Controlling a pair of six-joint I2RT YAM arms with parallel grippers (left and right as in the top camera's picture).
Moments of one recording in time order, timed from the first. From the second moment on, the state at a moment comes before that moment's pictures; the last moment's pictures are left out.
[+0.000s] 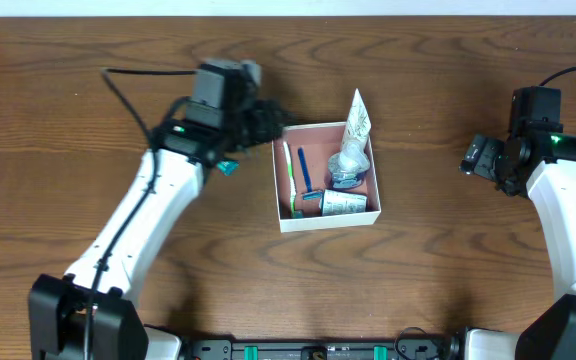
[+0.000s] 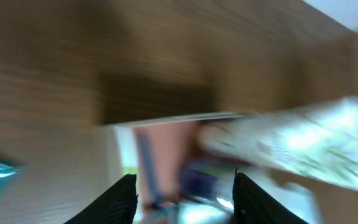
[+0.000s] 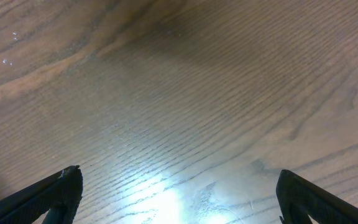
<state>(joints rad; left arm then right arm) -0.28 1.57 1.25 -0.54 0.29 -0.56 -0.15 1.50 1.16 -0.91 0.18 0.33</state>
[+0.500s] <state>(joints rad) -0.18 1.77 1.25 -0.55 -0.15 -0.51 -0.15 1.50 1.16 -0.91 0.18 0.33</state>
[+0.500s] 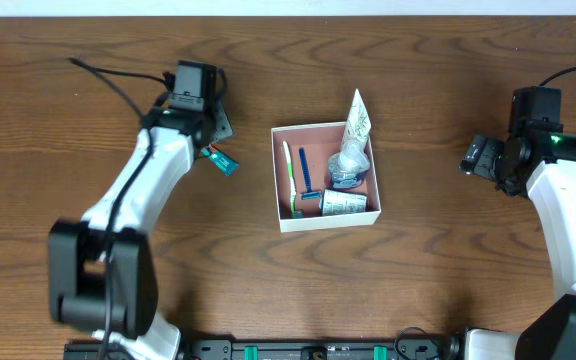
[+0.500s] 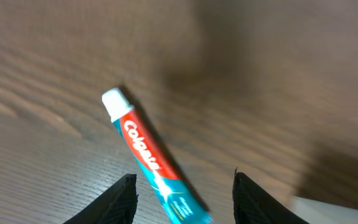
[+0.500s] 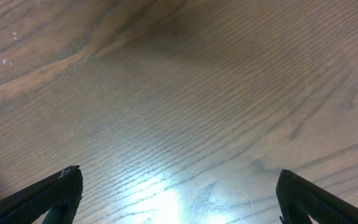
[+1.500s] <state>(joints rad) -0.13 1.99 1.25 -0.51 -0.14 -0.73 -0.15 1.50 1.16 -0.91 0.18 0.33</state>
